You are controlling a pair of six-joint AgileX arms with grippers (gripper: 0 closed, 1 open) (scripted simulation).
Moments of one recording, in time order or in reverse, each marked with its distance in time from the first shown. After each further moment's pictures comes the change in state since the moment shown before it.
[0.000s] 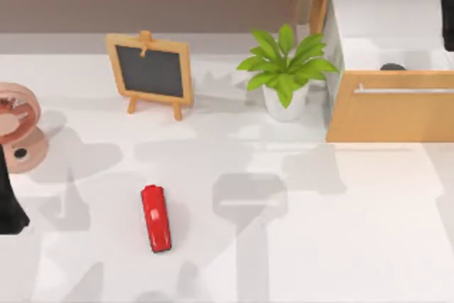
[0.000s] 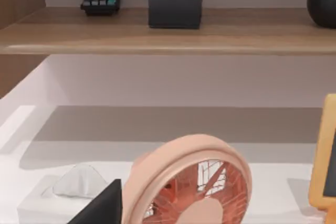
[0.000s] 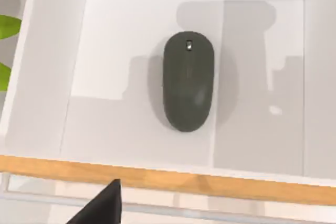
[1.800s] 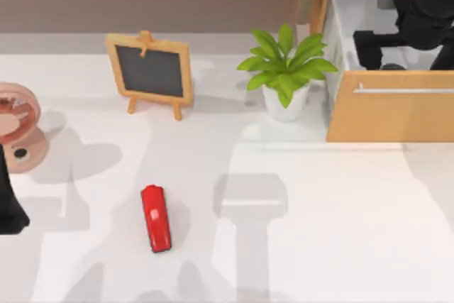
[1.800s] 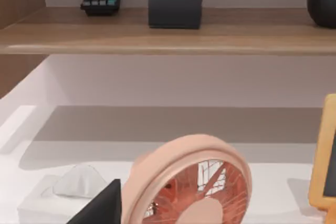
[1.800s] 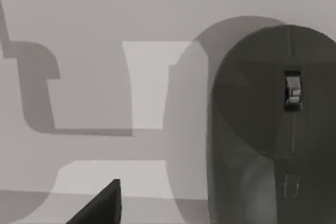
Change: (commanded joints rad) left arm 0.000 0.000 0.000 0.000 0.000 0.000; right arm 0.025 0.933 0.791 -0.408 0.009 0.073
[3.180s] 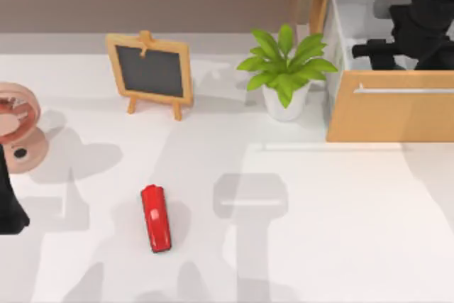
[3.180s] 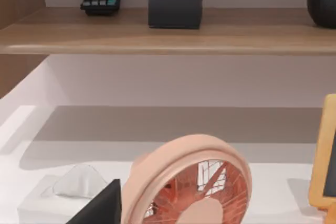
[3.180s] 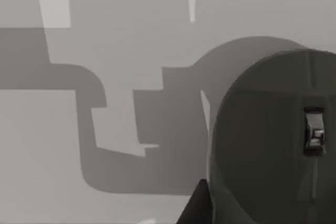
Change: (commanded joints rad) left arm 0.000 0.000 0.000 0.000 0.000 0.000; right arm -0.002 0.030 -0.023 0.053 0.000 -0.001
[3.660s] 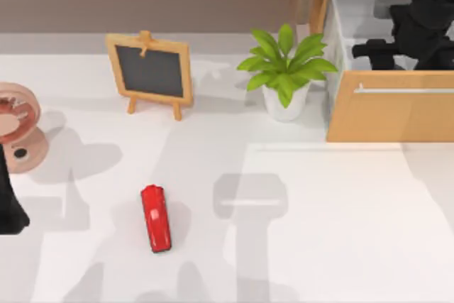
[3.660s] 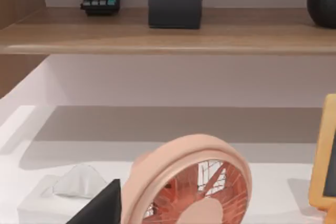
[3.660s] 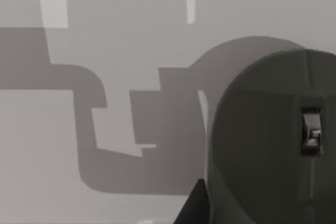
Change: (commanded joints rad) left arm 0.000 0.000 0.000 0.000 0.000 0.000; right arm 0.000 0.000 0.000 0.000 0.000 0.000
